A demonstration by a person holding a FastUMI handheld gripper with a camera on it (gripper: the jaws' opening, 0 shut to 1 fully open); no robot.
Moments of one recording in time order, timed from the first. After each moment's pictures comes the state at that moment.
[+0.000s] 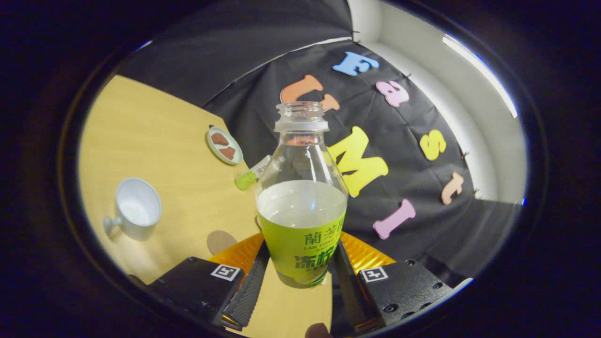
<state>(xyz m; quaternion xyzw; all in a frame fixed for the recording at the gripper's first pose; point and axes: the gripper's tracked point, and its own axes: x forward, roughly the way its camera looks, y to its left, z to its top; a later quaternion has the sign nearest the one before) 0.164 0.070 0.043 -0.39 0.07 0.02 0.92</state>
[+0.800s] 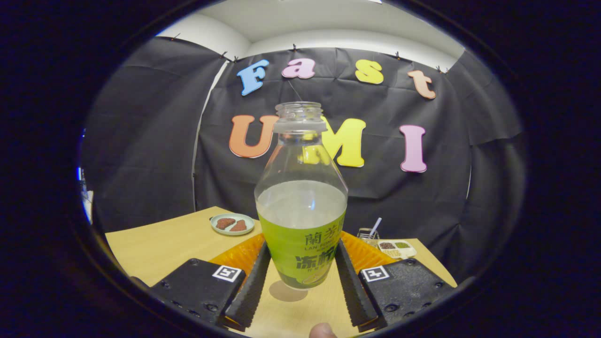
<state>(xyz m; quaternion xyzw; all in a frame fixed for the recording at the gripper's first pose) 0.199 0.070 0.071 -0.06 0.07 0.09 0.99</state>
